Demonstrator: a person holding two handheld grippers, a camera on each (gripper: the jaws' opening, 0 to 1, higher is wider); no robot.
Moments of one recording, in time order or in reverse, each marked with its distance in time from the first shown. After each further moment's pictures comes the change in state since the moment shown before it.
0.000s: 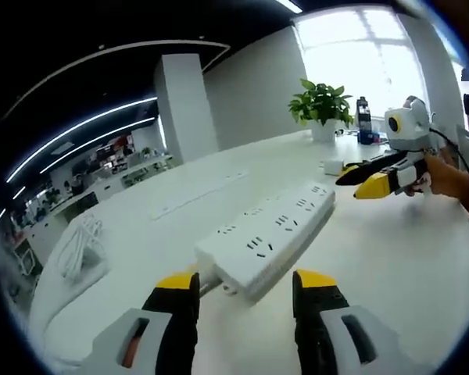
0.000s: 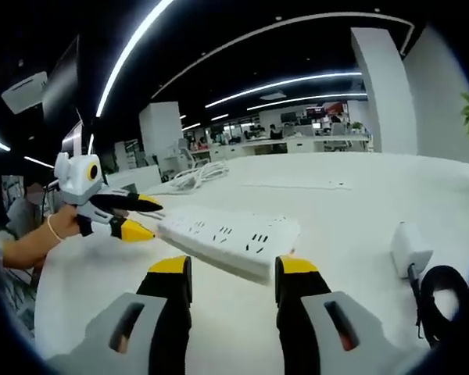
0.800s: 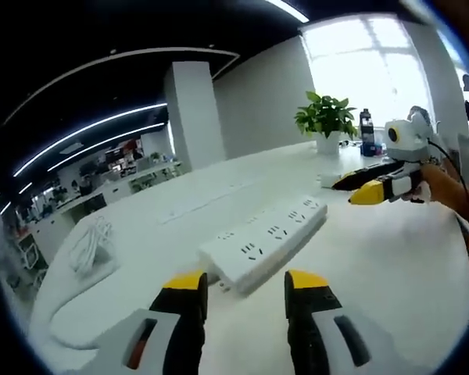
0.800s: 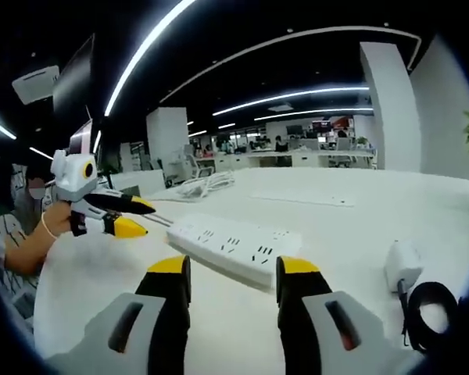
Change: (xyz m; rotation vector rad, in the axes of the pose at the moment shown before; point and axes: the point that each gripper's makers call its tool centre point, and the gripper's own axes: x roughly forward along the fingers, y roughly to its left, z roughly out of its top) left arm -0.028 -0.009 0.006 -0.038 -0.046 0.035; right arm -0.015 0.009 0.013 -0.074 -0.049 0.005
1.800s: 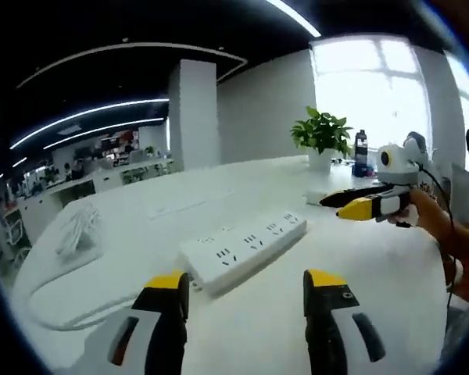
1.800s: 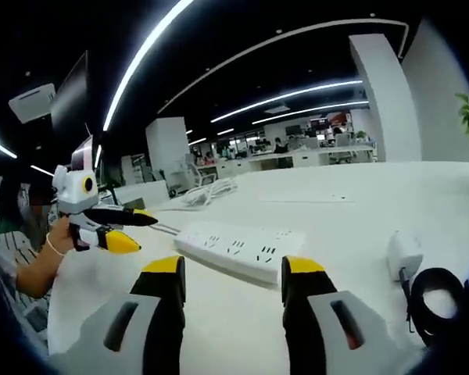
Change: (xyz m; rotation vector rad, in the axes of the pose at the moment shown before) left arm -0.014 -0.030 0.011 -0.125 -0.037 -0.103; right arm -0.011 0.001 0.005 0.068 -0.035 0.018
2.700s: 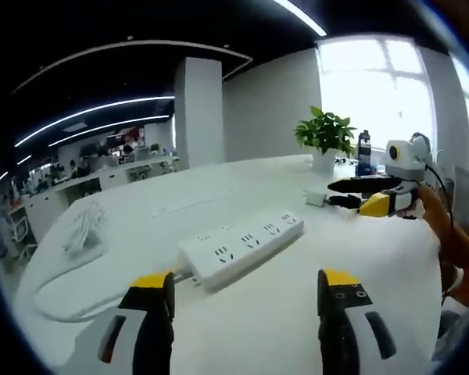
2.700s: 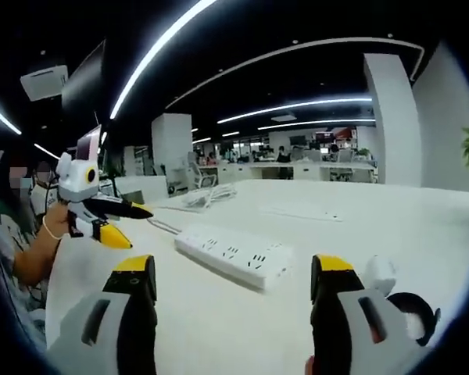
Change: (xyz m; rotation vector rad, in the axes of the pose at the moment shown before) left arm -0.011 -0.005 0.001 0.004 0.015 0.057; right arm -0.028 -0.001 0.019 -0.105 -0.040 0.002
